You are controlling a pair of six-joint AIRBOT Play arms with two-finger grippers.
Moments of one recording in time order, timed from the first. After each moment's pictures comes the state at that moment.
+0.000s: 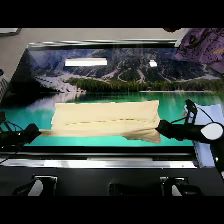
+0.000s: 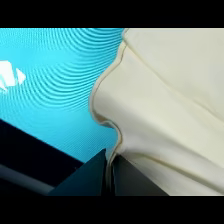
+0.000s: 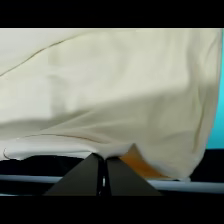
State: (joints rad) left arm 0.42 -0.76 0.56 1.16 -1.03 -1.65; right arm -0.10 -0.80 0.67 -1.03 1.12 1.64
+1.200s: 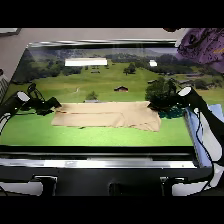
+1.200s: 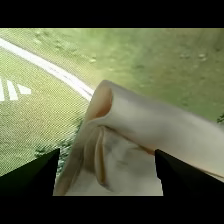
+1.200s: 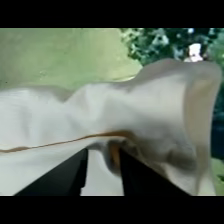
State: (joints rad) left arm 0.18 -1.59 1.17 1.18 -0.86 -1.63; right arm -0.10 -1.66 1.26 -0.93 1.02 1.46
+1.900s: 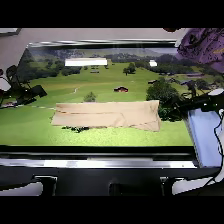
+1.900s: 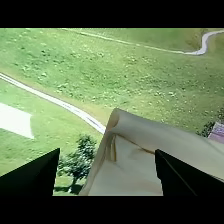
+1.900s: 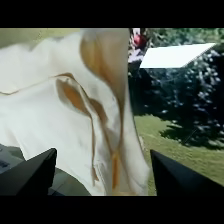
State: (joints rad) left arm 0.19 -1.45 1.34 1.40 -1.02 -1.71; right arm -0.41 -1.71 1.30 -0.82 1.39 1.21
